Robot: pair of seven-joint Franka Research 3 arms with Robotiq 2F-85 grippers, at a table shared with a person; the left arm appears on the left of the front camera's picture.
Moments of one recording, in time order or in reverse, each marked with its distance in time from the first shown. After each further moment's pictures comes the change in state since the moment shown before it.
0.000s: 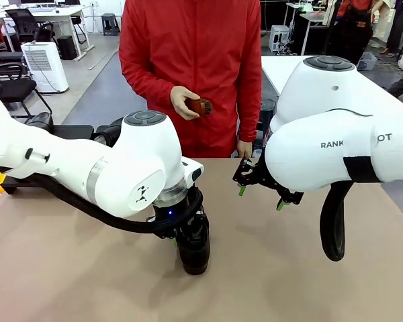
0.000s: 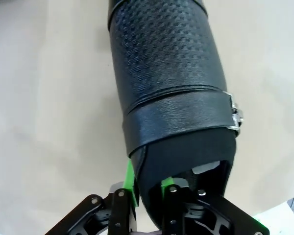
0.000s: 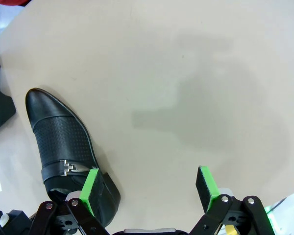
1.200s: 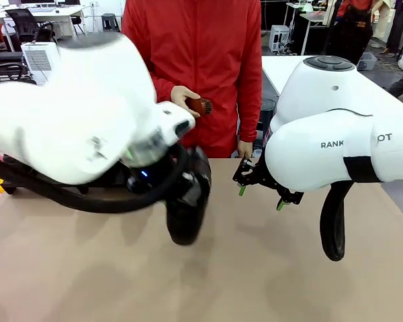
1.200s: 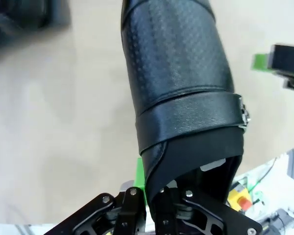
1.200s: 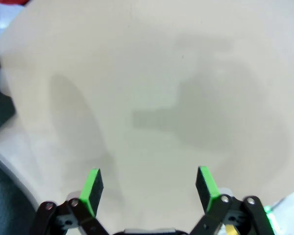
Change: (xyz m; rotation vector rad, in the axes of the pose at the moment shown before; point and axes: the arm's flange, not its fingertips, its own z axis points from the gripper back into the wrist) left arm -0.035 0.017 0.156 -0.056 -0.175 -0.187; right arm 0.000 0.000 0.000 0.000 0.000 0.000
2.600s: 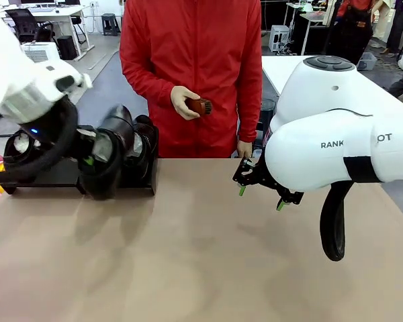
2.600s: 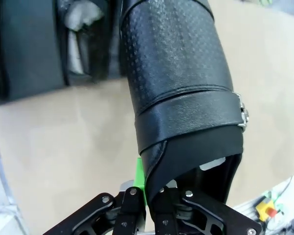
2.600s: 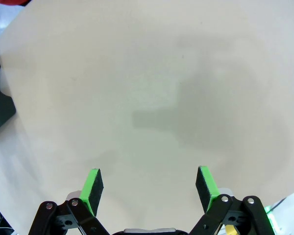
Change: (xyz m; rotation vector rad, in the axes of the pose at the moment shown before) left arm 0.051 0.189 0.064 0.027 -0.132 0.040; right arm 0.000 0.000 0.000 0.000 0.000 0.000
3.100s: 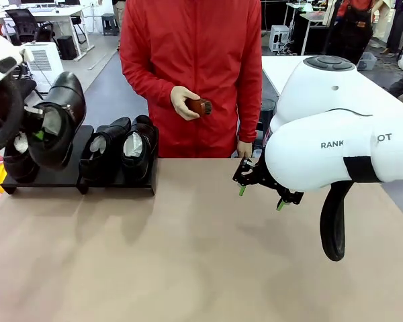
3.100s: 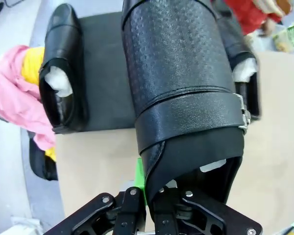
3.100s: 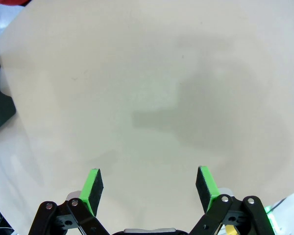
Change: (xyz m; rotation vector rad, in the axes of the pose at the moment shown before) left arm 0.030 0.094 0.009 0.149 -0.147 0.012; right arm 0.000 0.000 0.000 0.000 0.000 0.000
